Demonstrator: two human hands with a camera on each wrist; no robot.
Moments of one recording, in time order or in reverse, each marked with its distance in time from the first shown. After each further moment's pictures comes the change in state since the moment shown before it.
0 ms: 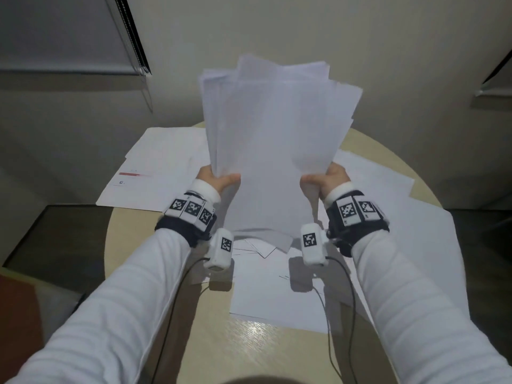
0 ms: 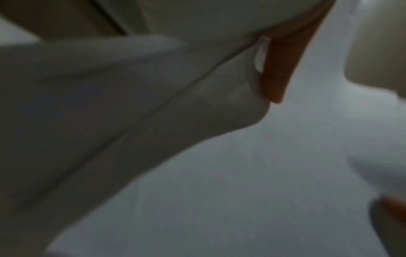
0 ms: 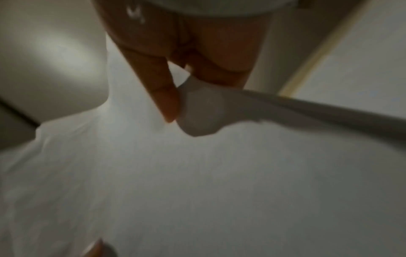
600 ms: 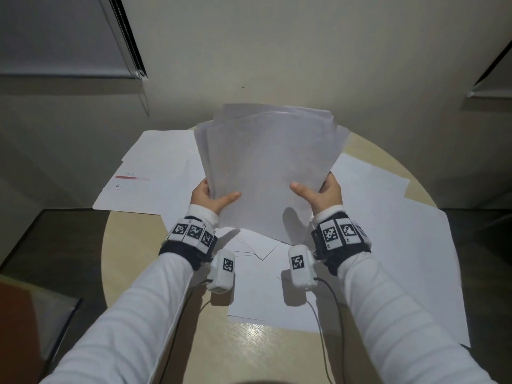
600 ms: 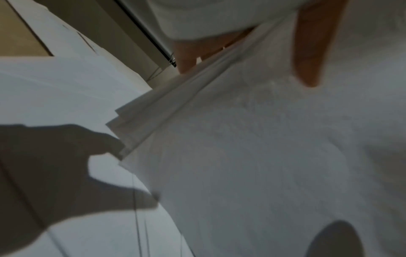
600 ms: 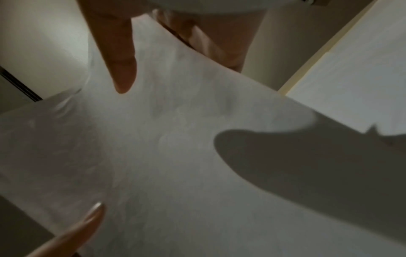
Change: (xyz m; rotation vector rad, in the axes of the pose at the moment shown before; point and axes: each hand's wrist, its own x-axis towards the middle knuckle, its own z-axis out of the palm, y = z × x) left_hand -0.021 -0.031 0.001 -0.133 -0.001 0.189; right_hand -0.029 0.018 0.010 0.051 0.111 -0.198
